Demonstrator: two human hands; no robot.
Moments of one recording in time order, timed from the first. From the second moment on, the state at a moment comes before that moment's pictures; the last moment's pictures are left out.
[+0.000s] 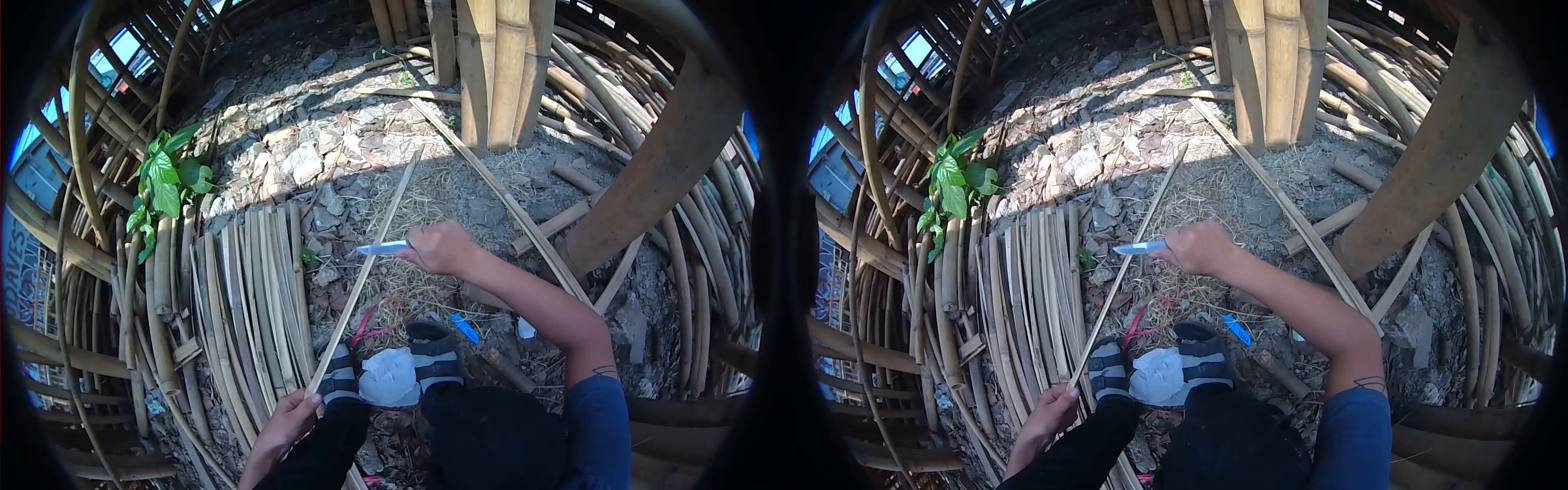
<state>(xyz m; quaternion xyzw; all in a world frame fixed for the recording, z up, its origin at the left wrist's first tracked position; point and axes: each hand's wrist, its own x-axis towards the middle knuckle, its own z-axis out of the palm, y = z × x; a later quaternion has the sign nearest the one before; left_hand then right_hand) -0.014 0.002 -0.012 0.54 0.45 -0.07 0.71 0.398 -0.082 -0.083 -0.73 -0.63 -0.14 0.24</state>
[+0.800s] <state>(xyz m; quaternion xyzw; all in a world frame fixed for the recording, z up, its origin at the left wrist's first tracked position) -0.017 0.005 -0.012 0.53 0.46 -0.06 0.71 0.544 -0.085 -0.089 -0.87 -0.10 -0.03 0.49</state>
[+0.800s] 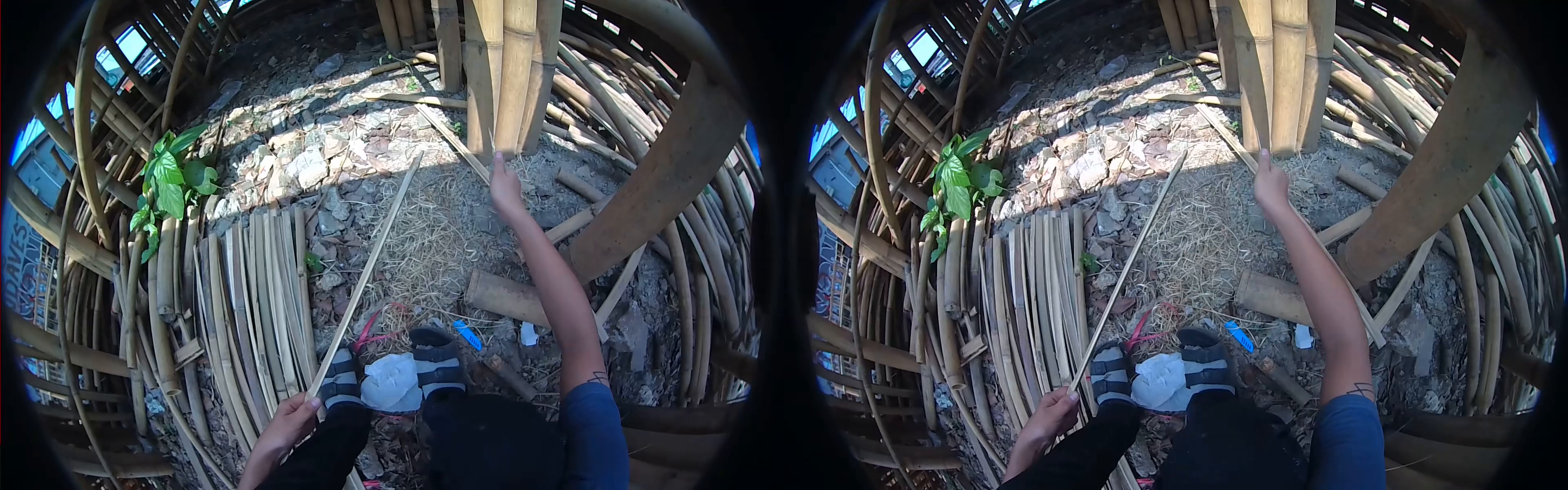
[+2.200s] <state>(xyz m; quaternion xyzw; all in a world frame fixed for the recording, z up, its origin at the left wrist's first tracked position) 0.013 0.004 0.001 0.60 0.42 -0.02 0.68 0.219 -0.092 -0.067 -0.42 -0.32 0.72 0.45</state>
